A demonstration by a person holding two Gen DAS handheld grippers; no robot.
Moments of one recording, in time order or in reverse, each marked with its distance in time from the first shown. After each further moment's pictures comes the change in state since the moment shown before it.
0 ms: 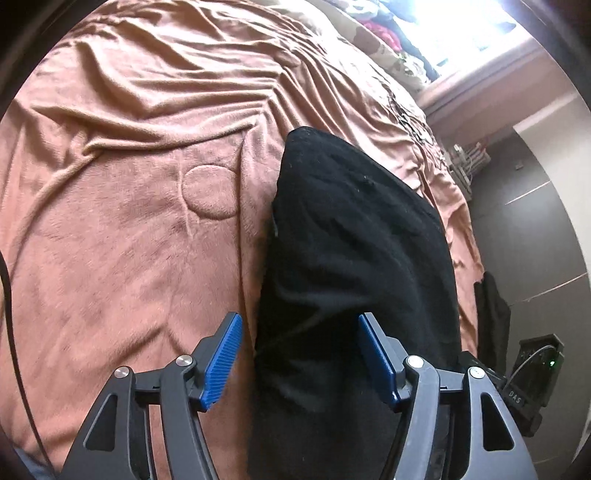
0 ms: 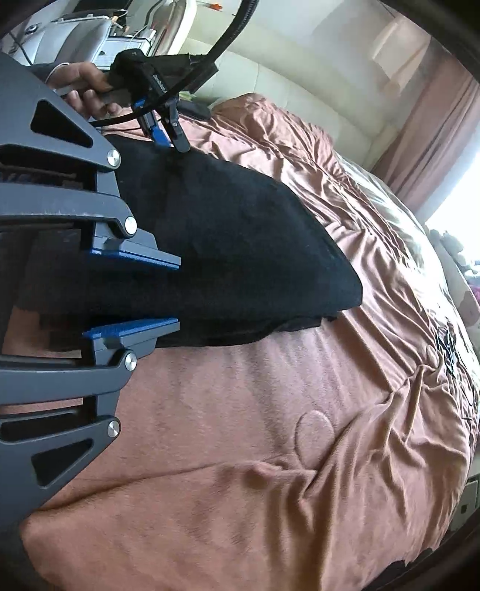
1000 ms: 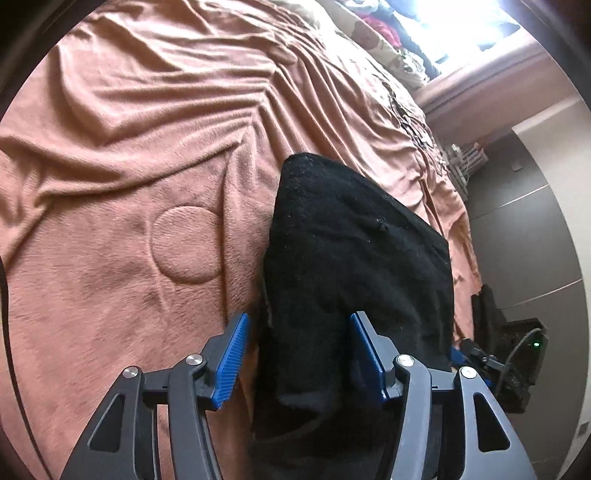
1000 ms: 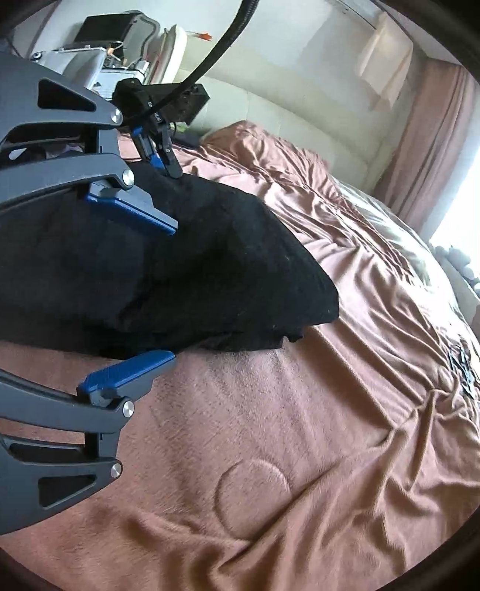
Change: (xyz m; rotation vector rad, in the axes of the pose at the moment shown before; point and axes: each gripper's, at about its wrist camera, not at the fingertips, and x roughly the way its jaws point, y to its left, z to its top) left arm 0.030 0.007 0.048 -0.008 0.041 -0.029; right arm 0.056 -0.035 0.051 0.031 0.074 0.189
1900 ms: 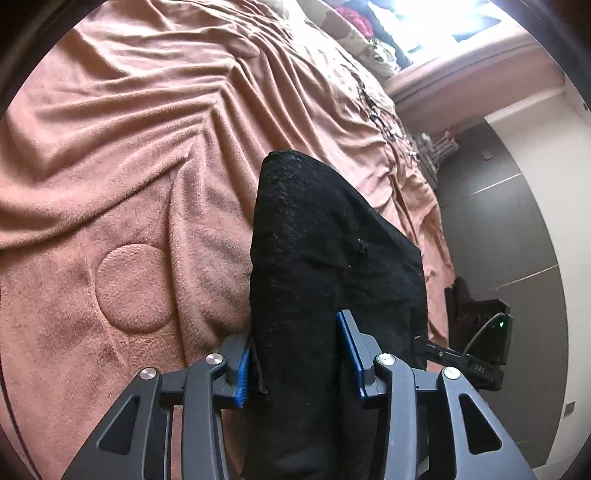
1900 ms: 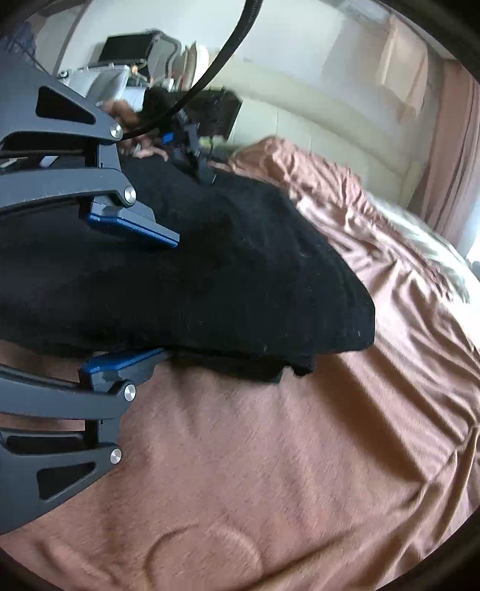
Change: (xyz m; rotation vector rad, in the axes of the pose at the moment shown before) left arm 0.012 -0.014 0.027 0.056 0.046 -0.112; right arm 0.023 -0.026 0.027 -0.011 0.143 0.025
